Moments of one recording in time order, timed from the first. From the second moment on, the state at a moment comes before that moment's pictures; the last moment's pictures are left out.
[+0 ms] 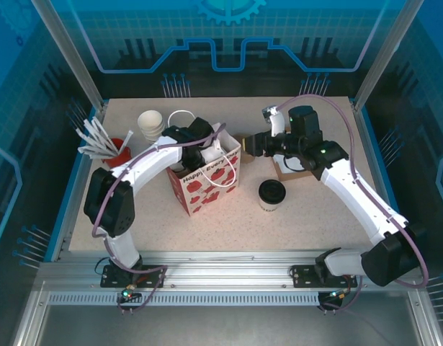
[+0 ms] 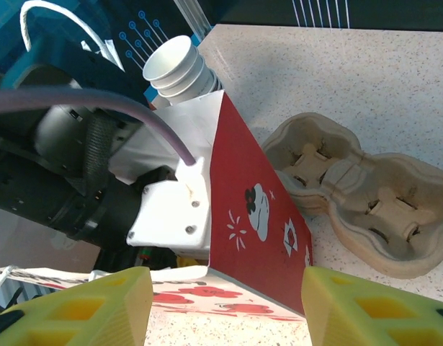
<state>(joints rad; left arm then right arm) -0.50 1.79 1.47 -1.01 0.18 0.38 0.41 1.31 1.25 -0.47 -0.45 0.25</state>
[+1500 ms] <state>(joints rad) -0.56 1.77 1.29 -0.79 0.15 0.22 0.40 1.30 1.22 -0.47 -0.45 0.25</state>
